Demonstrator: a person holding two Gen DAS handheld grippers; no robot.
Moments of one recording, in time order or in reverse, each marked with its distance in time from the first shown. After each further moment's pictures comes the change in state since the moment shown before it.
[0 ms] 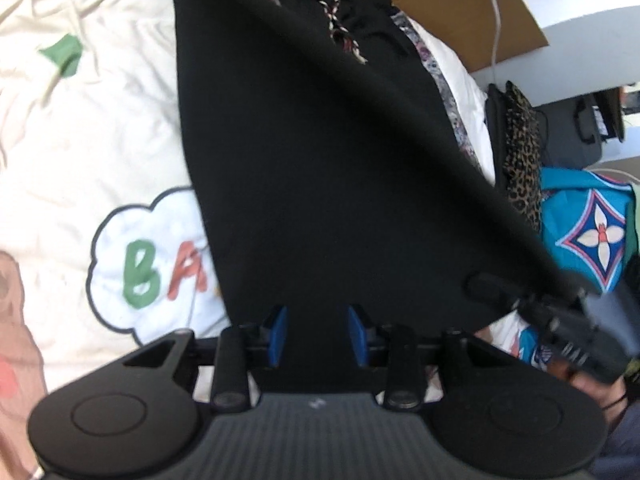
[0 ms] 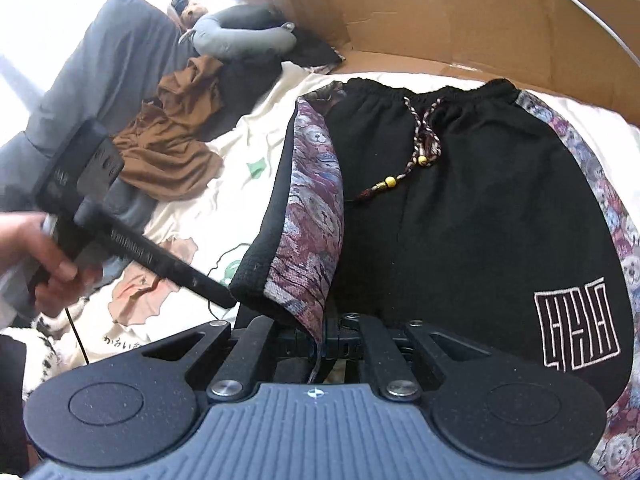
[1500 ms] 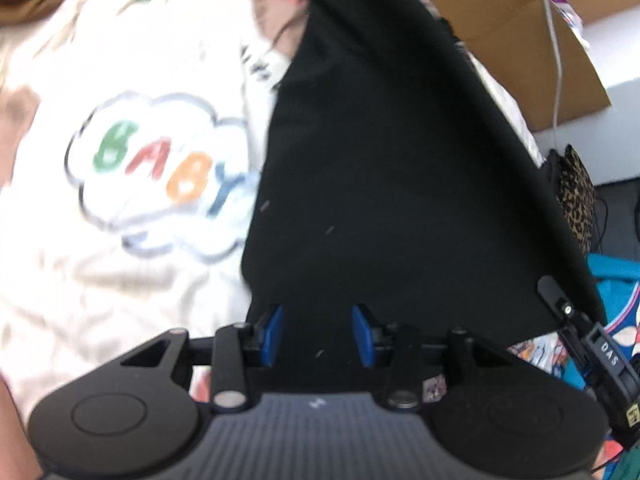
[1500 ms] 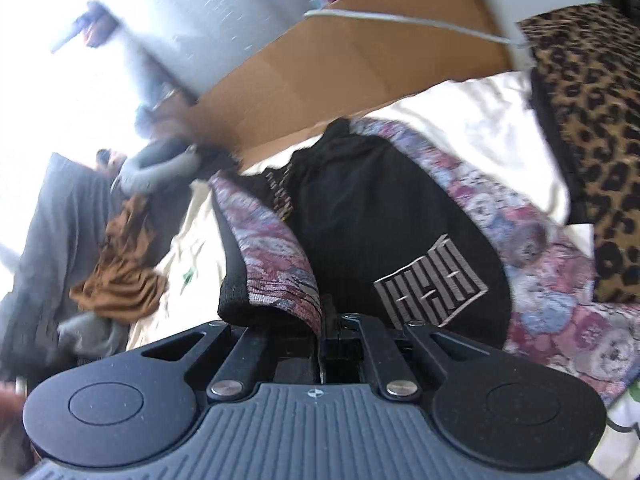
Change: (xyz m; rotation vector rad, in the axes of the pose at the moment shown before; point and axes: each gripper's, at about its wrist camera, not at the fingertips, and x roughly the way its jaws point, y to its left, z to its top) left arm 0.054 -0.080 -0.081 -0.326 -0.198 0.178; right arm -0.077 -0.139 -0.067 0.389 -0.314 -0.034
